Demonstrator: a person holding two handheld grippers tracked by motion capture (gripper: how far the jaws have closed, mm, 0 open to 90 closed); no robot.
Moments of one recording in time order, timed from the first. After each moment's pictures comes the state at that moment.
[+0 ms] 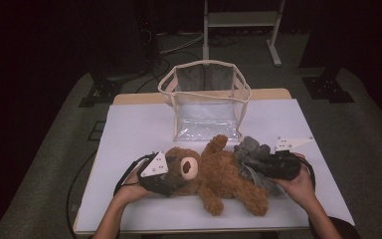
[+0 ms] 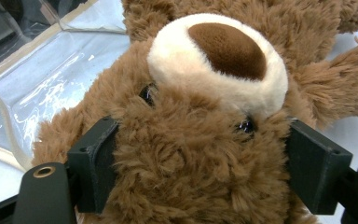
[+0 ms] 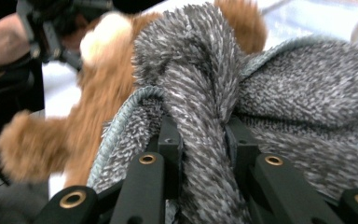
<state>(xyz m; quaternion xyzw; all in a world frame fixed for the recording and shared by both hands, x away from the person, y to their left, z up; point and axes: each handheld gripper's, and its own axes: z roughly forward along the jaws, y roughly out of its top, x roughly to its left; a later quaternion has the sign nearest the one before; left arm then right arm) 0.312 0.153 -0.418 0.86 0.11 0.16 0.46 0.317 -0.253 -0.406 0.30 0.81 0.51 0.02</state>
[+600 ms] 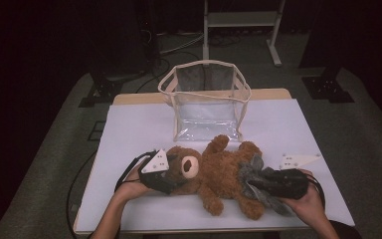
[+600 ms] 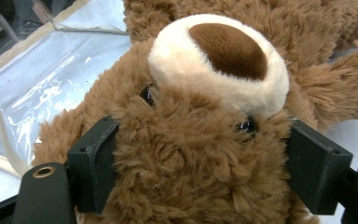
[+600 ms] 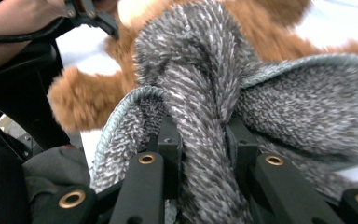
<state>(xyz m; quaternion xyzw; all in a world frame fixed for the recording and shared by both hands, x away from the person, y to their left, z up) 0.320 0.152 -0.416 0.87 0.10 0.15 0.46 0.272 -0.259 -0.409 0.30 0.82 0.49 0.02</state>
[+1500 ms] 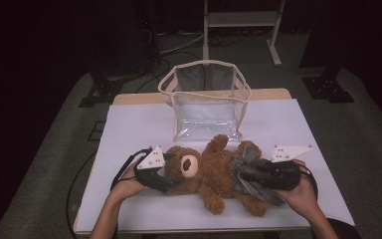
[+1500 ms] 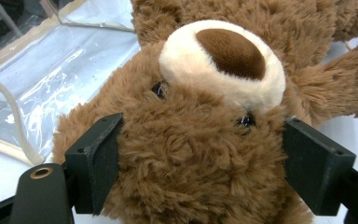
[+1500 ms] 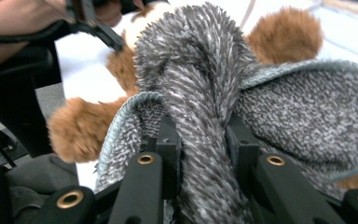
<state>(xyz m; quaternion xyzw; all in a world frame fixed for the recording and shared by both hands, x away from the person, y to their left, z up) 0.321 0.161 -0.404 0.87 0.12 0.14 0.46 0.287 -0.228 -0.378 0.25 0.83 0.50 0.05</state>
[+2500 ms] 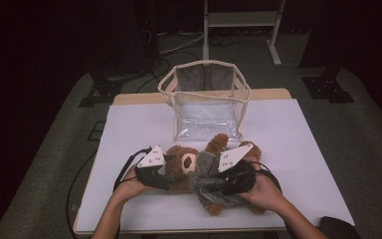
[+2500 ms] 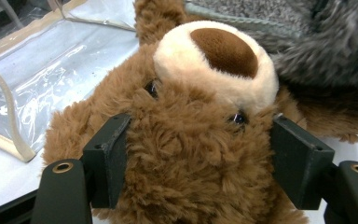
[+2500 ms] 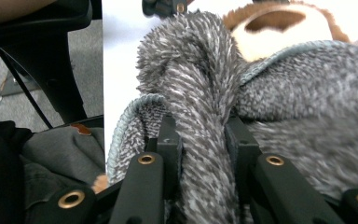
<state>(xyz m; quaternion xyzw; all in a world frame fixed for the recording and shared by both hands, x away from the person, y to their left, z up) 0.319 0.159 -0.409 0.86 0.15 0.13 0.47 0.292 -0.118 -0.374 0.11 0.91 0.41 0.02</state>
